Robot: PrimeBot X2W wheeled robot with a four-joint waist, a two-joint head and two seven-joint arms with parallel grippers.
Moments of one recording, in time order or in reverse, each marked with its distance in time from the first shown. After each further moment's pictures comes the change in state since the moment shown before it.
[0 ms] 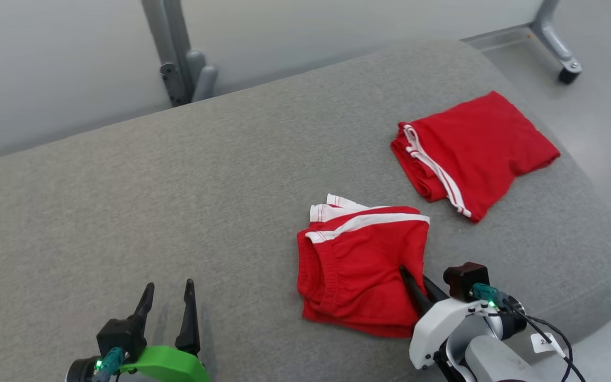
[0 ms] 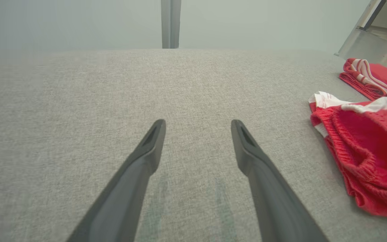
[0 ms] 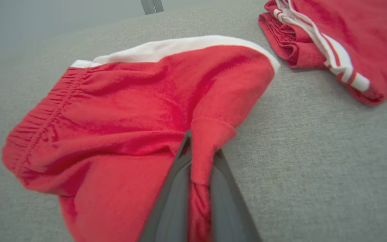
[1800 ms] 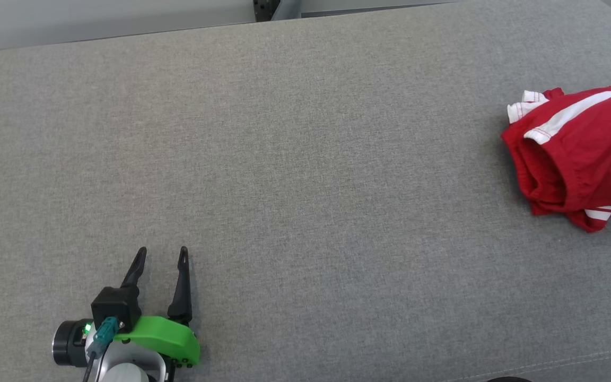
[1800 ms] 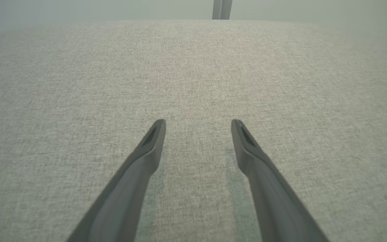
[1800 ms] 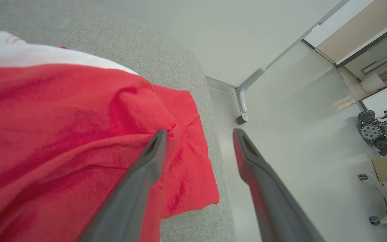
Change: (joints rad) left arm -0.090 0.000 0.048 0.004 0.112 -0.051 0.000; right arm -0.530 -0.501 -0.299 0.460 -0.400 0.000 0.006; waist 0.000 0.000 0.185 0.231
